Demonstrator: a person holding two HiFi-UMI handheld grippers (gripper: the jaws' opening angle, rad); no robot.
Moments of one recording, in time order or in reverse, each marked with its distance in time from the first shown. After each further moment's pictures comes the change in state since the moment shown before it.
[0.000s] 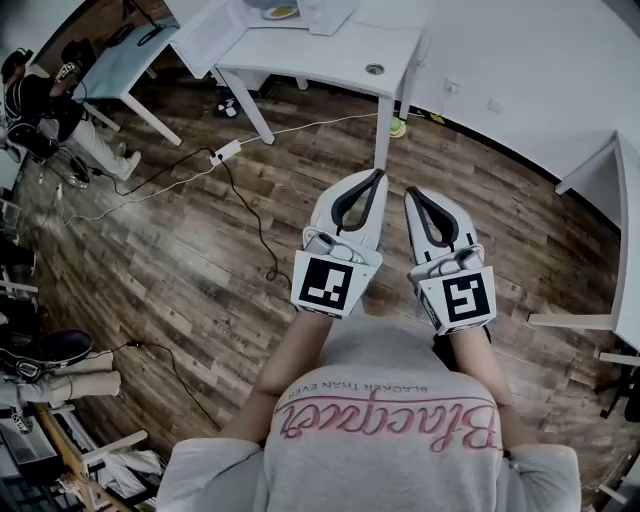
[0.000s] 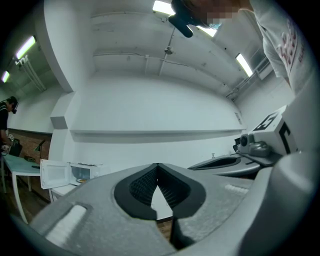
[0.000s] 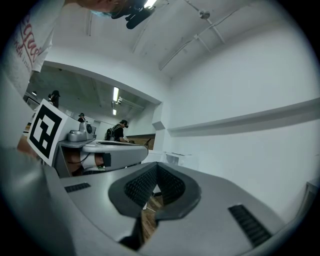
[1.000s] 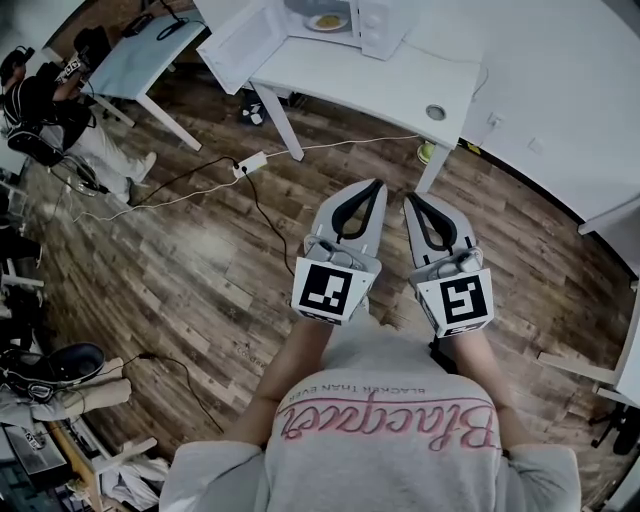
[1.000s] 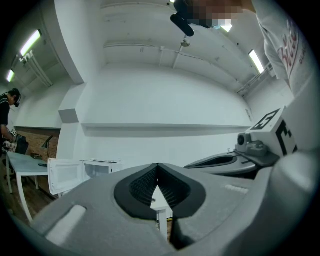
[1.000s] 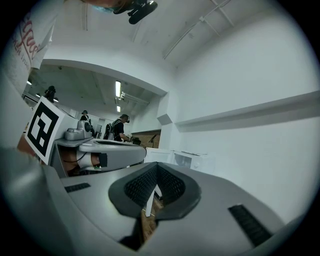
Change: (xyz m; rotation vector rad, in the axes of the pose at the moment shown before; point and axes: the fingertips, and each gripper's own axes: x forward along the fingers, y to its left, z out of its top) left arm 0.057 0.229 -0.036 -0.026 0.057 0.068; right arm 0.242 0.022 0.000 0.001 0.045 0.080
